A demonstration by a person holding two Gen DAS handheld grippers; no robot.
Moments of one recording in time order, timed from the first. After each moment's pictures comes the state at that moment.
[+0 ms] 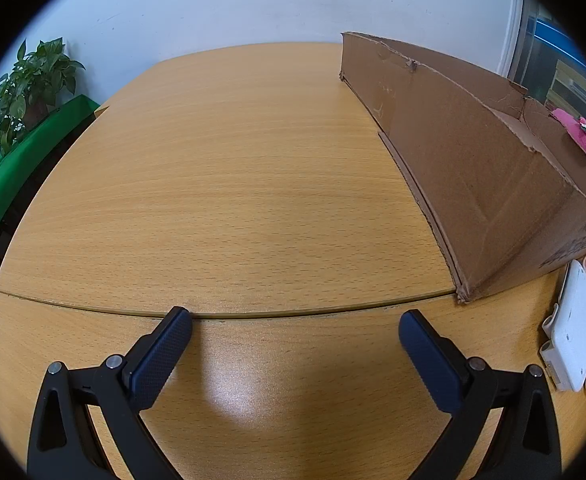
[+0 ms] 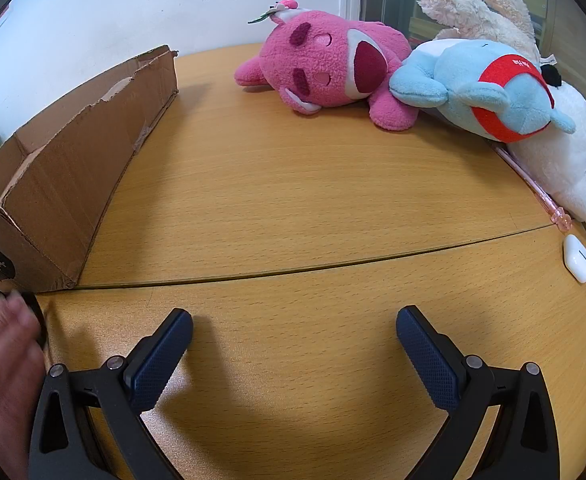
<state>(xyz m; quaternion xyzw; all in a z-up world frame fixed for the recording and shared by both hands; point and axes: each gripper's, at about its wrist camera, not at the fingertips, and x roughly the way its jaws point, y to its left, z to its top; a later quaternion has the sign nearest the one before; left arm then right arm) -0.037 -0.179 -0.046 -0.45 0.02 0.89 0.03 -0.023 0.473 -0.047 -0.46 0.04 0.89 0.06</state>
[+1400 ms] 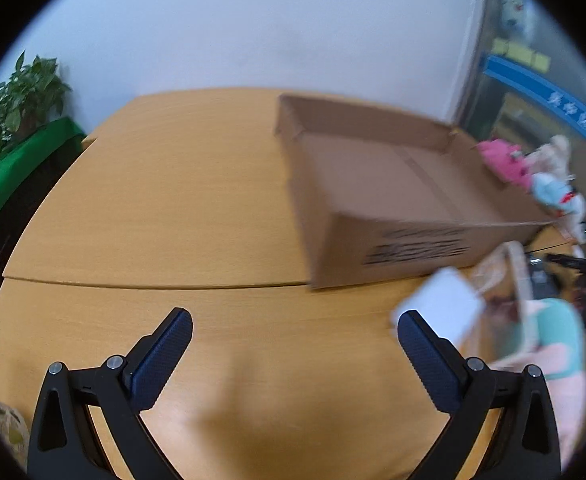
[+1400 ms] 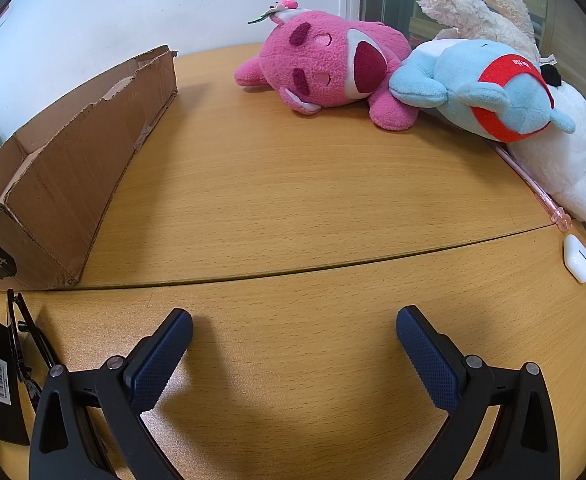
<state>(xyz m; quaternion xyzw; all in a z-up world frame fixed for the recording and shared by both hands) 0.048 -0.143 0.037 -0.39 -0.03 0.91 0.12 -0.024 0.473 -0.048 -0.46 0.04 0.89 0.06</state>
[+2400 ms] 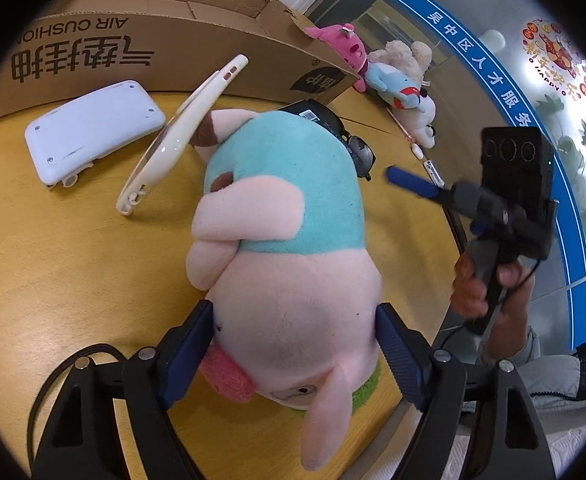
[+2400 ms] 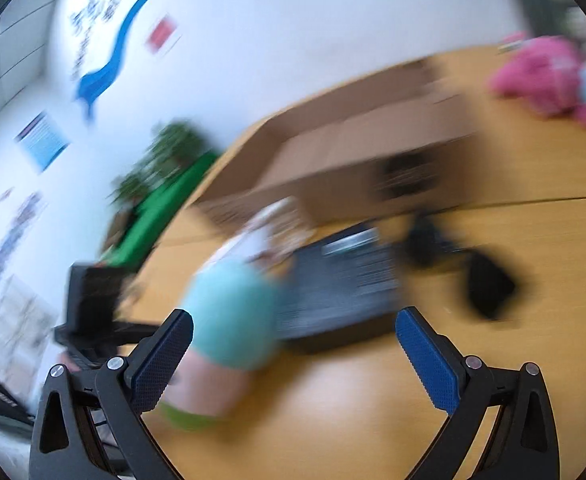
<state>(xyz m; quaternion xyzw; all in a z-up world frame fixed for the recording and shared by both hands) 0.112 0.025 -0.010 -0.54 -0.14 0.75 0.37 0.094 0.312 0.034 -0.41 0.18 0.83 -0.32</state>
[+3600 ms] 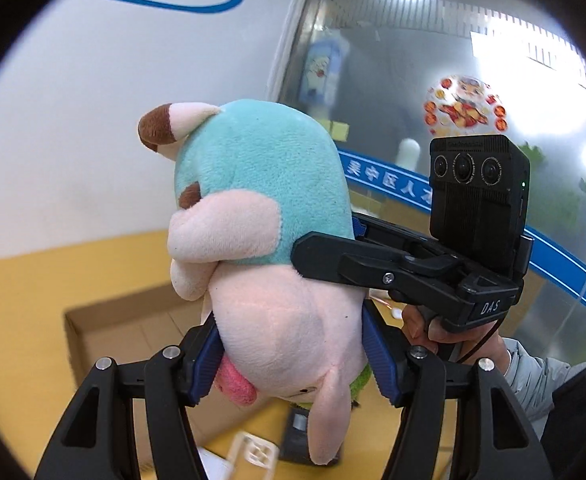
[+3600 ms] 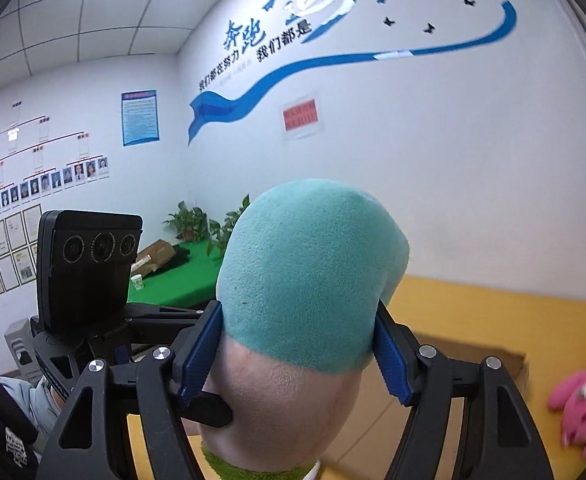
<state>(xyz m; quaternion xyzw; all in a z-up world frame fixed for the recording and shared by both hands) 0.018 0.002 0.289 -0.23 -0.02 0.89 0.39 0.036 0.230 0.325 -0.13 0.02 0.91 -0.40</state>
